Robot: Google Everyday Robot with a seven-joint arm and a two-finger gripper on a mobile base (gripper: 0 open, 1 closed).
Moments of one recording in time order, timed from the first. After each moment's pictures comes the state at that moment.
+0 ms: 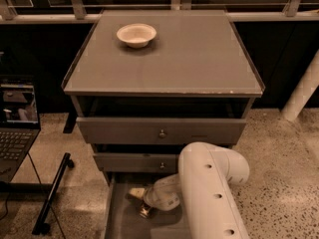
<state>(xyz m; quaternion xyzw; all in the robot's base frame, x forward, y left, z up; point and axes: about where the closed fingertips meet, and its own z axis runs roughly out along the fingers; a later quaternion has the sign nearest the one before) 0.583 0.044 0.133 0.18 0.95 0.22 0.11</state>
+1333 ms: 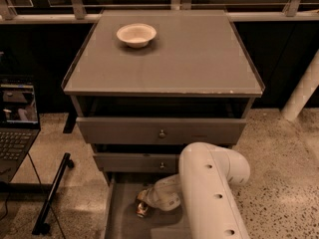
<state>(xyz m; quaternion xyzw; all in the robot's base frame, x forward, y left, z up) 0.583 0.044 0.133 0.18 0.95 0.22 0.11</state>
